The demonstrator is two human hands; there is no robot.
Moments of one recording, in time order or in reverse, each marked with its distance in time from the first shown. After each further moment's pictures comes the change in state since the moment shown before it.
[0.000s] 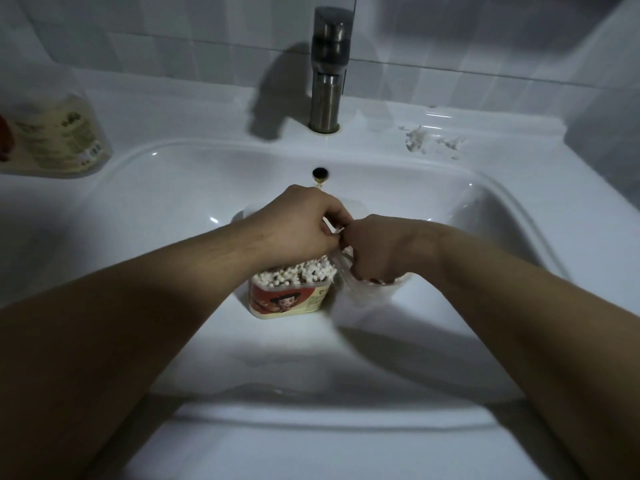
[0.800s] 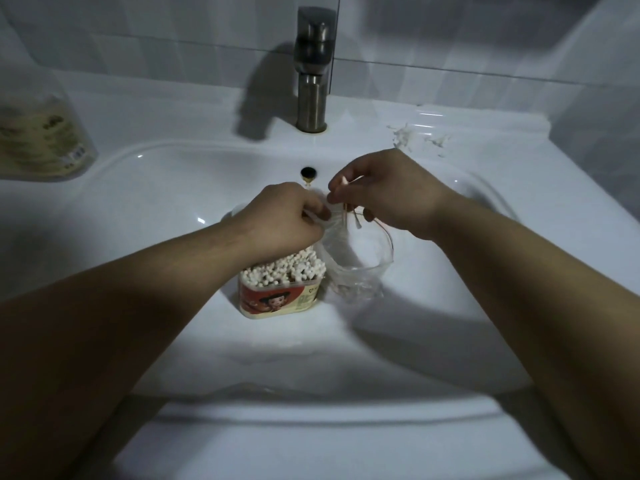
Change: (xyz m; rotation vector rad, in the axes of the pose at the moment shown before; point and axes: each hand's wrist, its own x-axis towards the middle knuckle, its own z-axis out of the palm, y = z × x) left_hand 0.007 -0.005 0.004 0.009 0.063 -0.141; right_hand -0.012 0.026 -0.024 0.840 0.546 -0.065
